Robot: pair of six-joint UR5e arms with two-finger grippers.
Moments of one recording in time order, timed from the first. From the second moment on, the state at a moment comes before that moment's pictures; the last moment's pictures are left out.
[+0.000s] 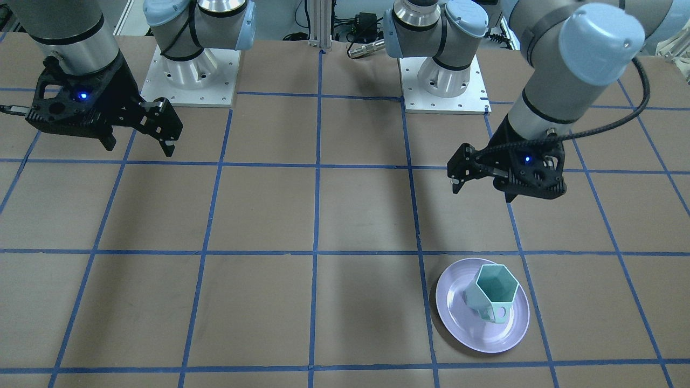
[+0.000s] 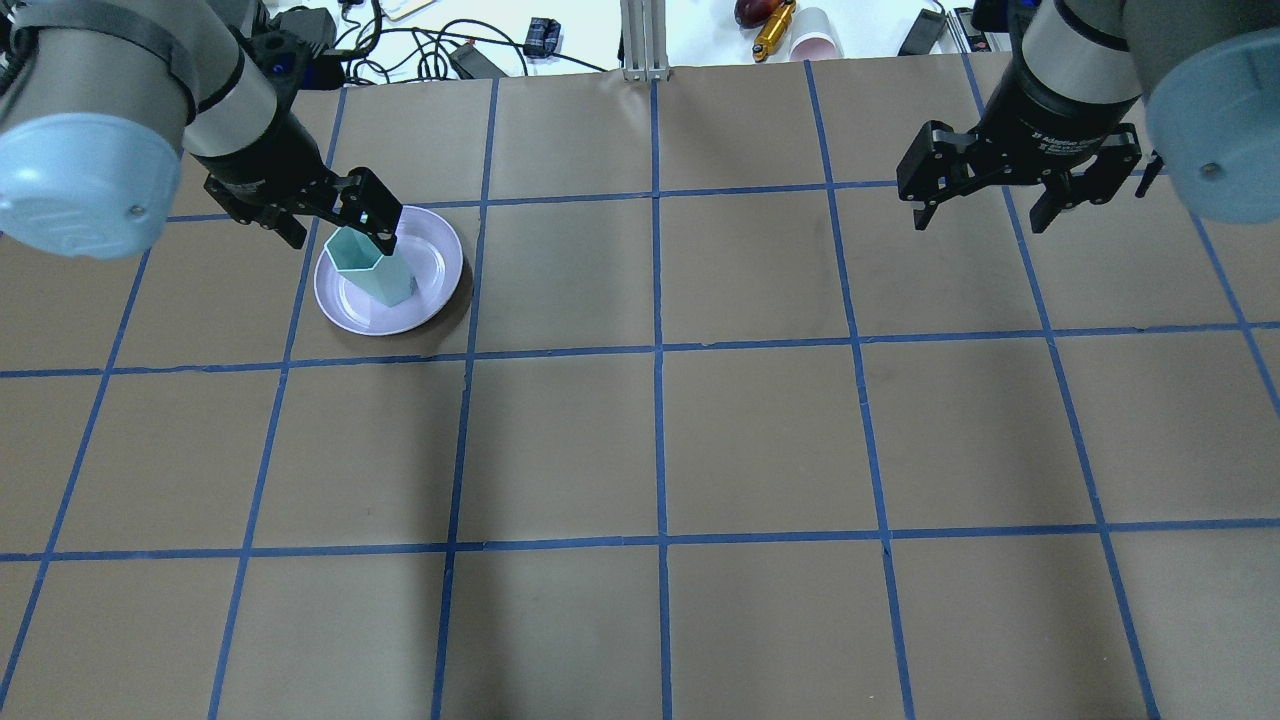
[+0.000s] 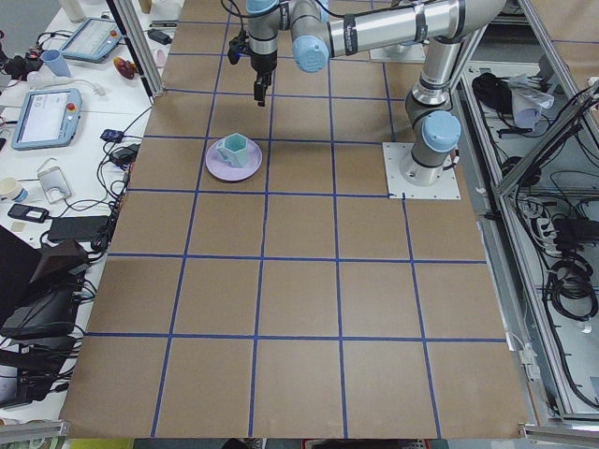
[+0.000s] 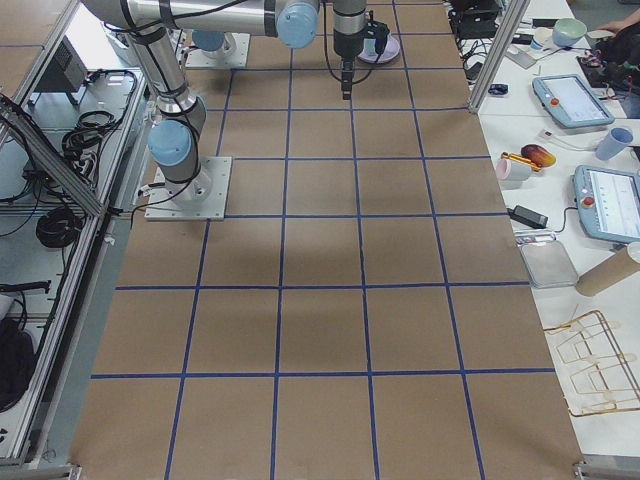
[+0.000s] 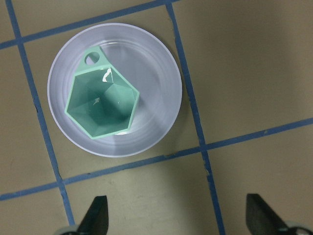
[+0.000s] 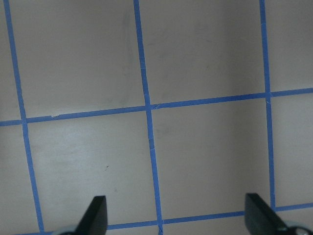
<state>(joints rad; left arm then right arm) -1.47 -1.65 -1.62 -1.42 1.51 0.22 1.52 -1.59 1.64 -1.68 -1.58 0.04</state>
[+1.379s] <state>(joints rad) -1.60 -1.62 -1.48 -1.52 1.59 0.02 1.52 -1.59 1.64 -1.68 -1.58 0.04</state>
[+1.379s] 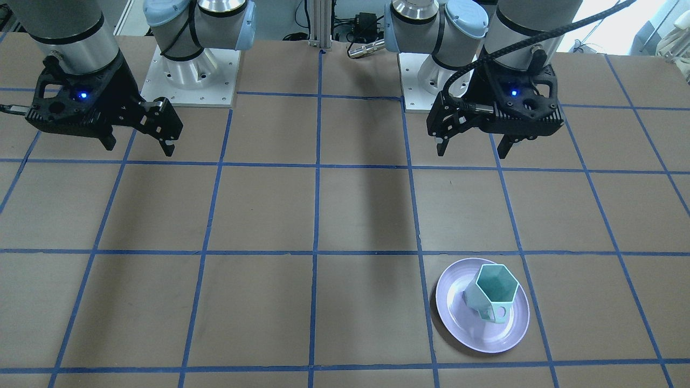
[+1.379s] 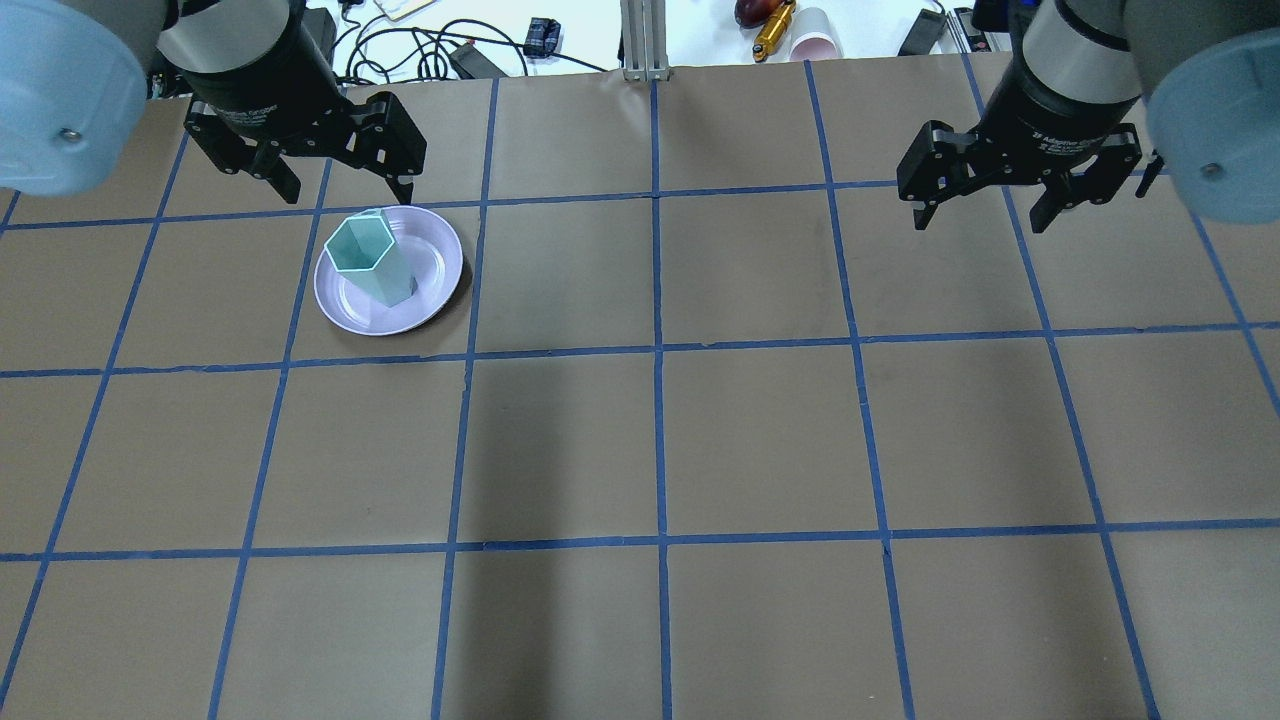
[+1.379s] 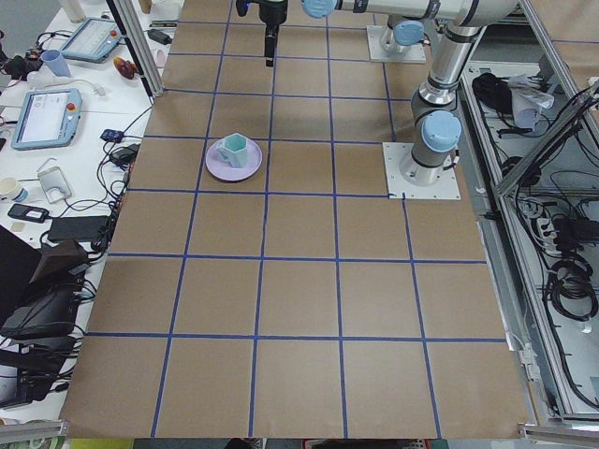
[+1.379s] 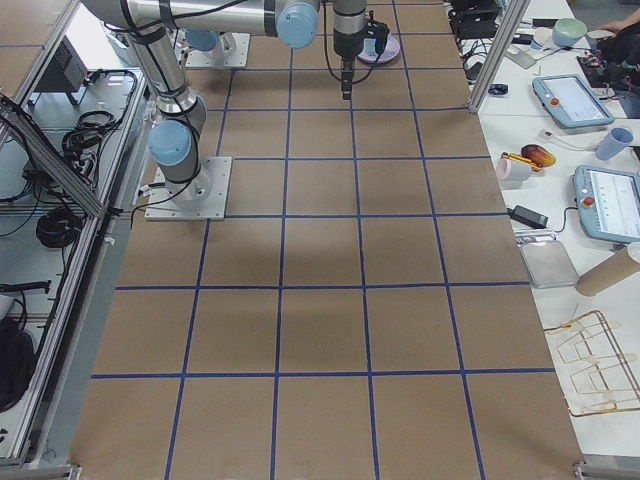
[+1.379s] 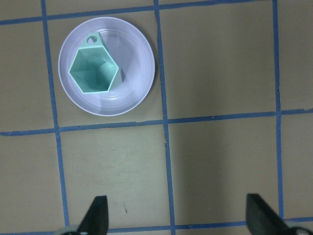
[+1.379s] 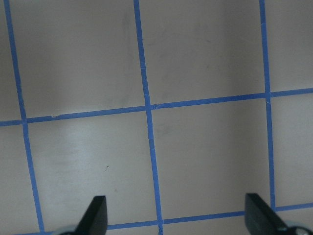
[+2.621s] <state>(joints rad) -1.56 -1.61 -1.48 -1.52 1.55 0.01 1.52 -1.59 1.64 -1.68 -1.58 0.04</state>
